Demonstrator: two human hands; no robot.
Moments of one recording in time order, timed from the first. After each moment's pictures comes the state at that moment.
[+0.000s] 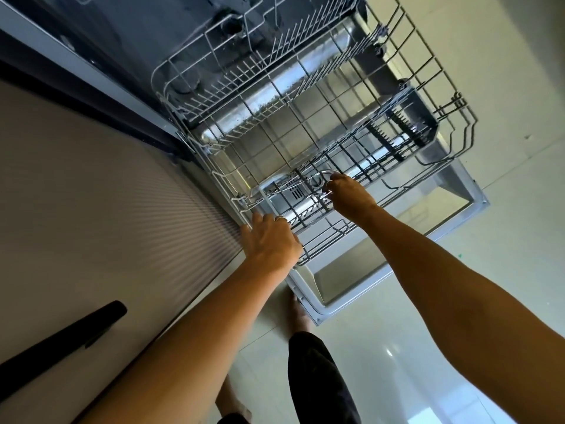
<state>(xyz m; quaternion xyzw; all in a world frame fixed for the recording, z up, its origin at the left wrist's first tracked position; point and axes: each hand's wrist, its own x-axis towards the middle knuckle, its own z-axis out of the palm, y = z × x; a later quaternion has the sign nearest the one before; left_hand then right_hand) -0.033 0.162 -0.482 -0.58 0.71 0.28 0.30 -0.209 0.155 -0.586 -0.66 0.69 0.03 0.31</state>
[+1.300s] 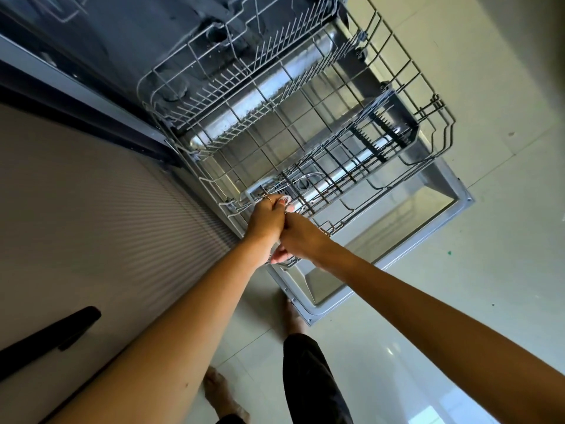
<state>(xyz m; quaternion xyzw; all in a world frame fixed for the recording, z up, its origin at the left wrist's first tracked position) -0.057 0.144 -0.496 -0.68 0.39 0.62 -0.05 -0.131 0.182 -0.479 -0.32 0.65 -0.11 0.68</state>
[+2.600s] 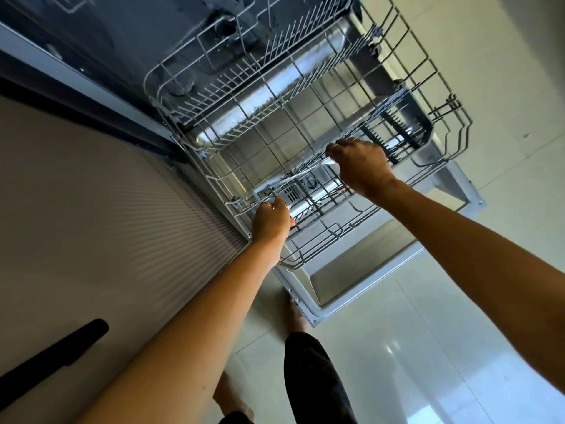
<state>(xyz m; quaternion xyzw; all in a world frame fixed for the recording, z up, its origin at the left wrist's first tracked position) -0.056 0.140 -0.503 -0.76 0.29 0.59 -0.04 -0.239 0.112 -0.539 -0.73 0.66 0.01 0.16</state>
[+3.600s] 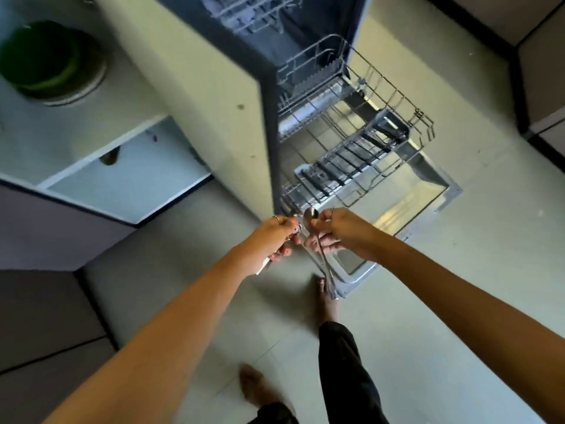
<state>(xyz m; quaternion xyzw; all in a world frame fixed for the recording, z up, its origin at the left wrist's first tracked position) 0.114 0.269 -0.378 -0.56 0.43 0.71 0.00 -0.047 0.319 -0.383 -0.26 0.65 -0.23 0.67</state>
